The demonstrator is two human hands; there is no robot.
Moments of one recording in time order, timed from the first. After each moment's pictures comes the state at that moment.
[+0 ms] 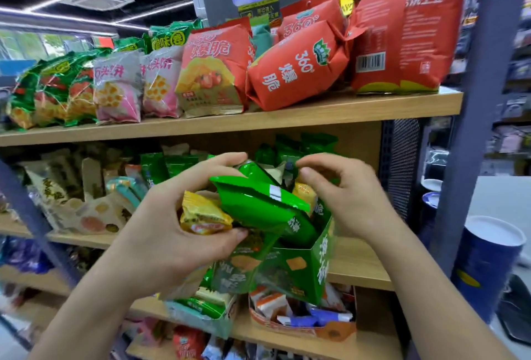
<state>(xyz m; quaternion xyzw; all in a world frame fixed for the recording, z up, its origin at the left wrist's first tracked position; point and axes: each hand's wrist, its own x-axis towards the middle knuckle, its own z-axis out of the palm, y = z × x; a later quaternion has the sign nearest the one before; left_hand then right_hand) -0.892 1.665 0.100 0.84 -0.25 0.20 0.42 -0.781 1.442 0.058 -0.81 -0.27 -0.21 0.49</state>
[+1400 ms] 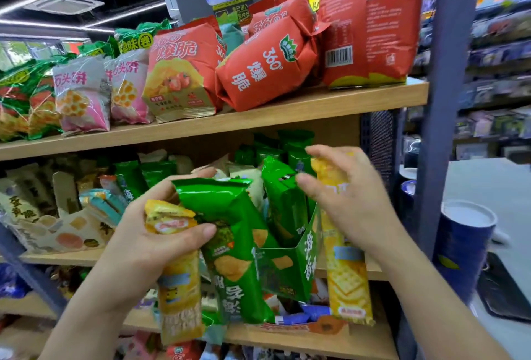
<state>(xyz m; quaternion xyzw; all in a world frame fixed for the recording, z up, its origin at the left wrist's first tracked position) -0.870 1.673 0.074 0.74 -0.17 0.13 0.64 -0.801 1.426 0.049 -0.79 -0.19 -0.27 0.51</state>
